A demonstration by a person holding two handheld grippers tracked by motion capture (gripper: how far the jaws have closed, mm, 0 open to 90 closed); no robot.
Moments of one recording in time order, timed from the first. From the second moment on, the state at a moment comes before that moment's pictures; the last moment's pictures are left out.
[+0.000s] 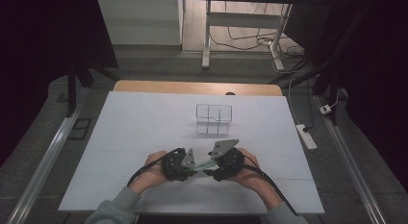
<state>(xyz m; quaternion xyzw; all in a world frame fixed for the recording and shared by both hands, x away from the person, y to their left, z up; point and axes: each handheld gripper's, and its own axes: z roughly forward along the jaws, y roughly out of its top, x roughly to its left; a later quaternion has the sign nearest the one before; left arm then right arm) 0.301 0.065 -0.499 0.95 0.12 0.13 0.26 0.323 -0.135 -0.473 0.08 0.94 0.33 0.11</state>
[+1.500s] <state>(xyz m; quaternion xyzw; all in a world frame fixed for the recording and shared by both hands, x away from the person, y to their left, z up) 0.302 0.086 -0.483 0.92 0.13 0.11 0.34 0.315 -0.129 -0.486 -0.01 0.95 0.29 0.11</state>
